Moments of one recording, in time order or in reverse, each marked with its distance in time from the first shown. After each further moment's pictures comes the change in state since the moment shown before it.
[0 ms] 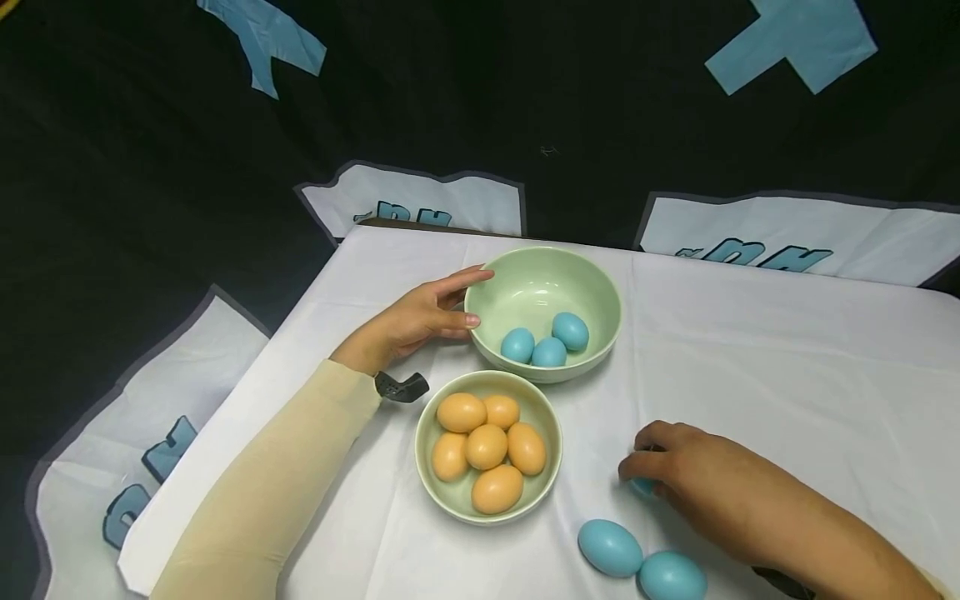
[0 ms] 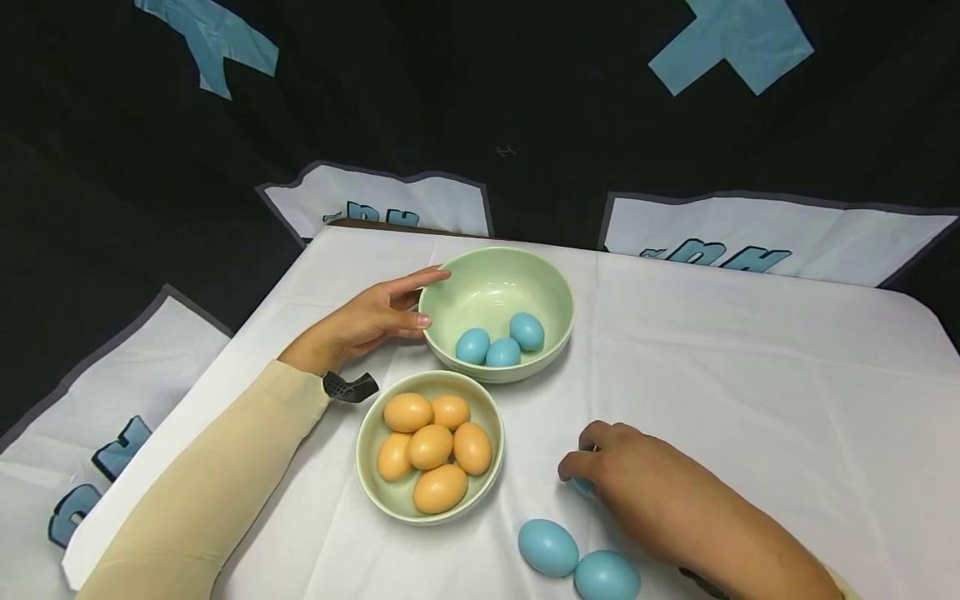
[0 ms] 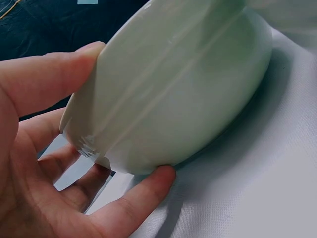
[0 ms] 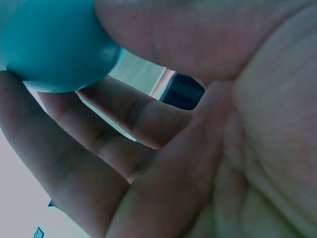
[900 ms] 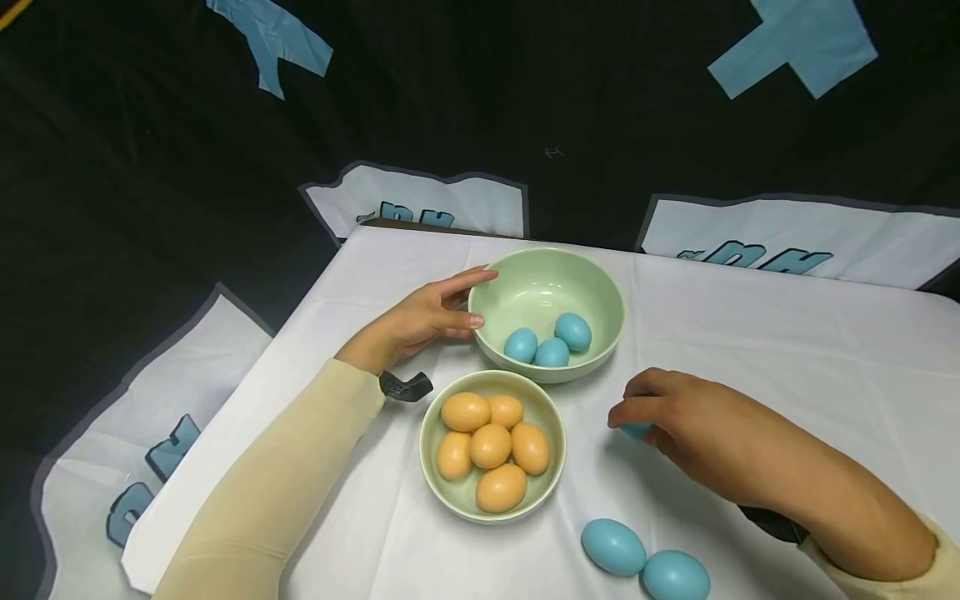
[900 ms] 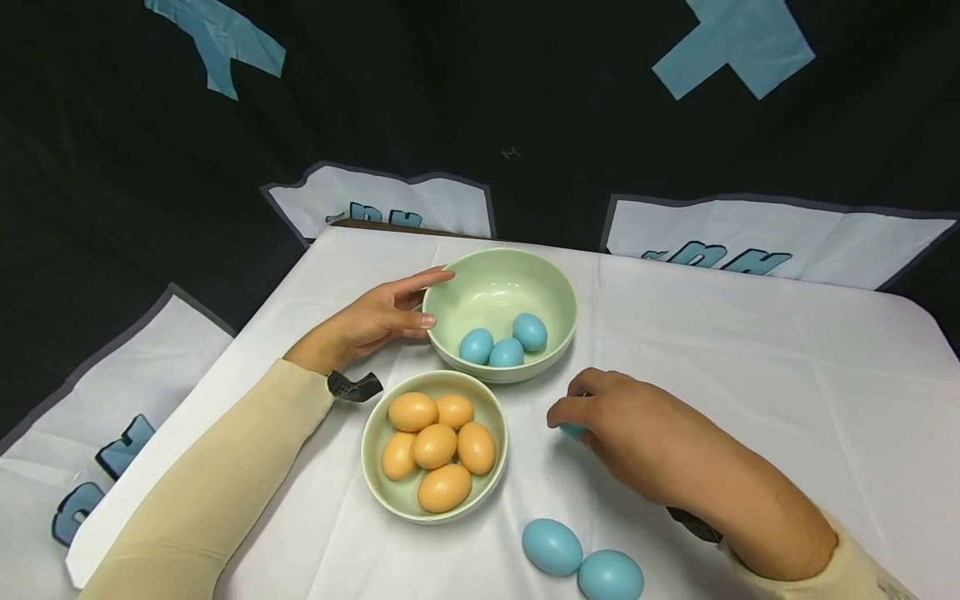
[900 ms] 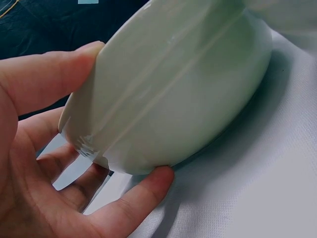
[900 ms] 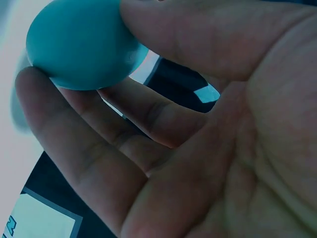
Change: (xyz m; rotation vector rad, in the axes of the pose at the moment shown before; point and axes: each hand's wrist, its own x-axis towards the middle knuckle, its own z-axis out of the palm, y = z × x) left_hand 0.000 0.001 0.002 0.021 0.019 -0.008; right_hand 0.031 0.003 -0.044 -0.019 0.046 -0.007
